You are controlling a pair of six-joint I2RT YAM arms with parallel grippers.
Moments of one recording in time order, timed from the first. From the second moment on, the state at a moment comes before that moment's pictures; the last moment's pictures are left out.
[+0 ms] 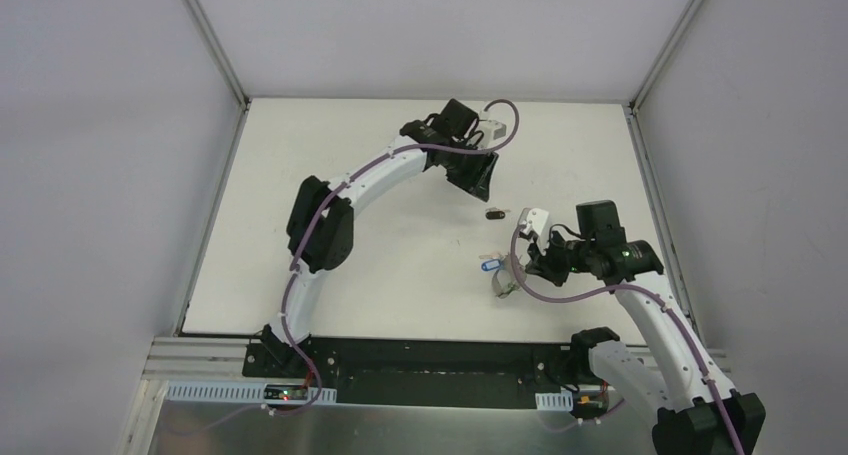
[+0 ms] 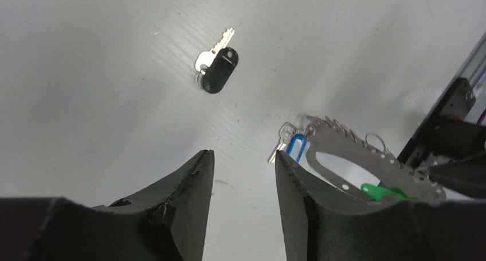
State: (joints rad) left arm -0.71 2.12 1.93 -0.68 0.44 -0.10; right arm 0.26 0.85 0.73 -0.89 -0.60 -0.72
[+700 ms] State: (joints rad) left arm -0.72 2.44 2.19 -0.76 0.39 -0.43; right arm 0.23 0.85 0.73 -0.94 -0.59 -0.68
